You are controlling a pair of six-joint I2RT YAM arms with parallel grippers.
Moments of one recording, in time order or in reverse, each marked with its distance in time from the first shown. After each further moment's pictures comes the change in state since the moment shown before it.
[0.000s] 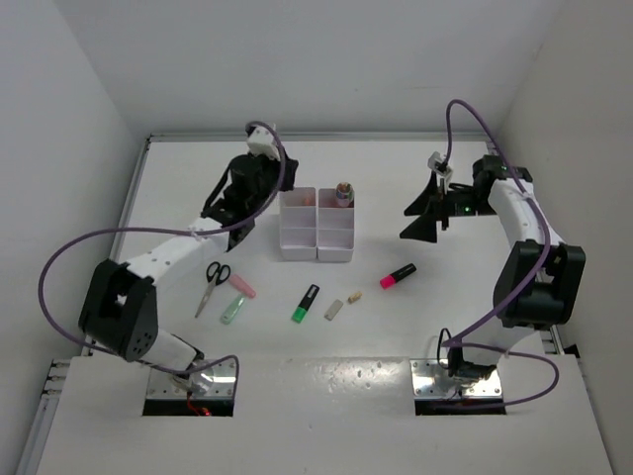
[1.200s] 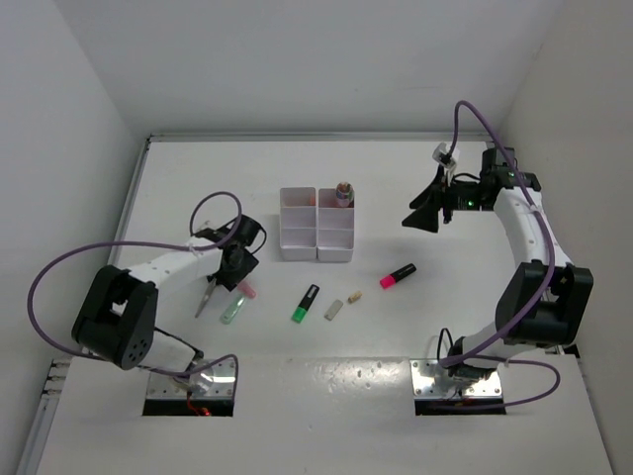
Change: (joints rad) left arm 0.048 -0.080 -0.234 -1.068 -0.272 -1.064; right arm -0.007 -0.113 -0.033 0.225 0.067 0.288
